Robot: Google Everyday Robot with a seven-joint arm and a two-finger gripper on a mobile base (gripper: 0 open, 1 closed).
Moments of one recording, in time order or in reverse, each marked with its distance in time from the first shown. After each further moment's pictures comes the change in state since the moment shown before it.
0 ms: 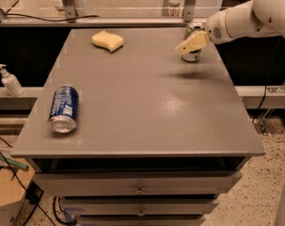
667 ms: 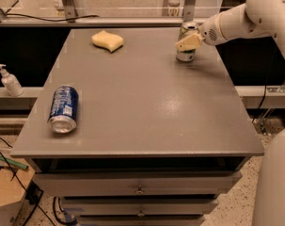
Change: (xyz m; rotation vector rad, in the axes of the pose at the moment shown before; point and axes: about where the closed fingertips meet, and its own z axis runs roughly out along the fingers) arm 0.010 -0.004 0.028 -0.064 0.022 0.042
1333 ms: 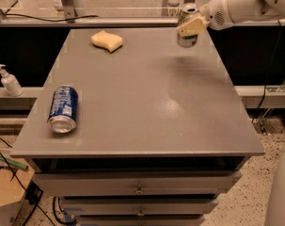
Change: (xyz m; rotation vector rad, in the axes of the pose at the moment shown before) arm -0.054 0.019 -0.042 -0.013 -0.072 -0.123
